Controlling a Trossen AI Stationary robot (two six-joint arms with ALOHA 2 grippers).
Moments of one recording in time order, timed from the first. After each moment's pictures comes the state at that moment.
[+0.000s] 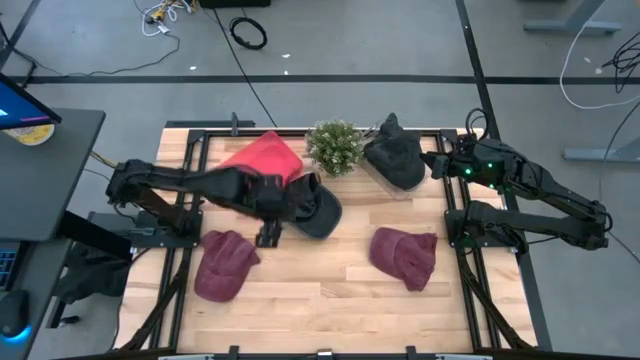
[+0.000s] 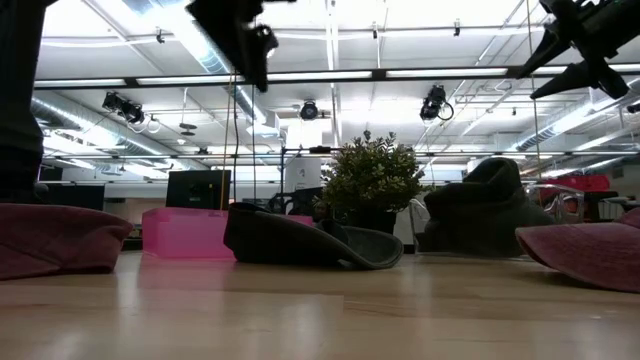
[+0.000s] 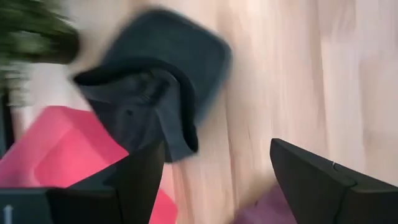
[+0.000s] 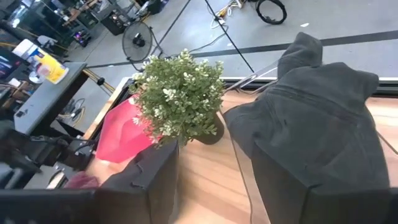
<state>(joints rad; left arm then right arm) -0.14 1.55 1.51 -1.16 -0.19 0.00 -0.39 0.50 0.77 -0.71 0.25 0.77</state>
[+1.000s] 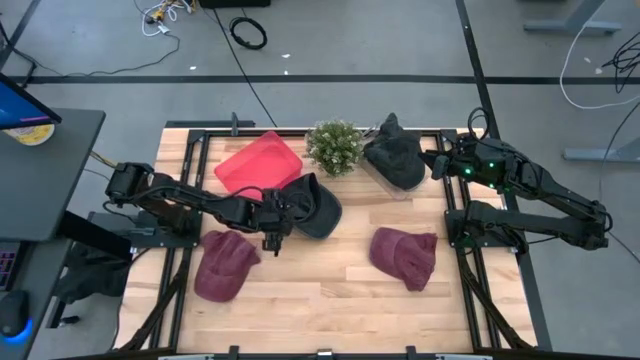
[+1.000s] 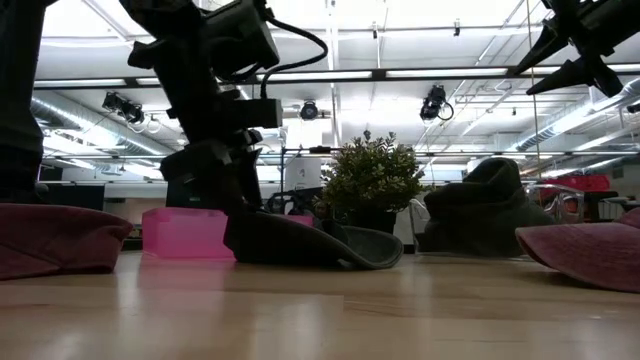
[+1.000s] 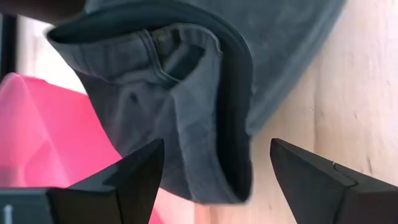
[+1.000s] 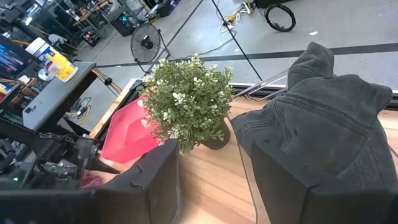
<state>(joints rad) -0.15 1.55 0.87 -0.46 -0.45 0.01 -0.39 0.50 0.77 -0.68 0.24 0.72</state>
